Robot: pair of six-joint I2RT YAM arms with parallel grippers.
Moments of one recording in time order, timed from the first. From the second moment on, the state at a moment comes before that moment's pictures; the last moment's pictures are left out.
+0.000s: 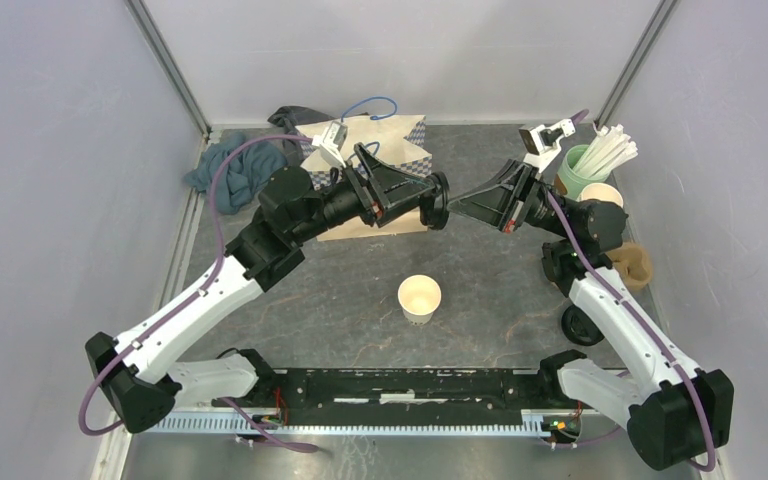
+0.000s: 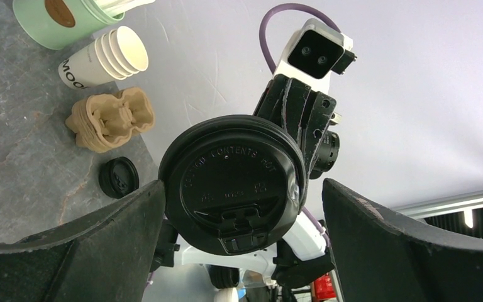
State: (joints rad) left arm -0.77 1.13 1.16 0.04 0.29 -1.21; right arm 0.32 1.03 0.81 0.91 -0.94 1.39
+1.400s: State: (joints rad) left arm -0.77 1.20 1.22 -0.06 0.37 -1.19; right arm 0.32 1.04 0.81 0.87 -0.95 1.35
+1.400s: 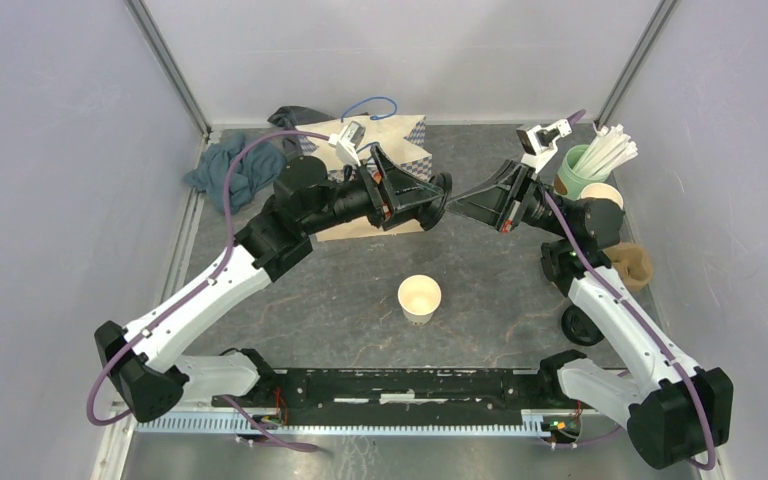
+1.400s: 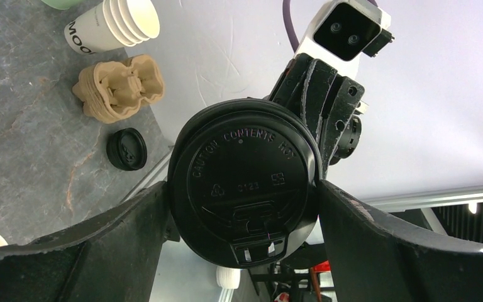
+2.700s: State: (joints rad) left arm -1.15 1.45 1.38 -0.78 -0.35 -0.71; right arm 0.27 0.82 1.14 -0.87 -0.26 0.06
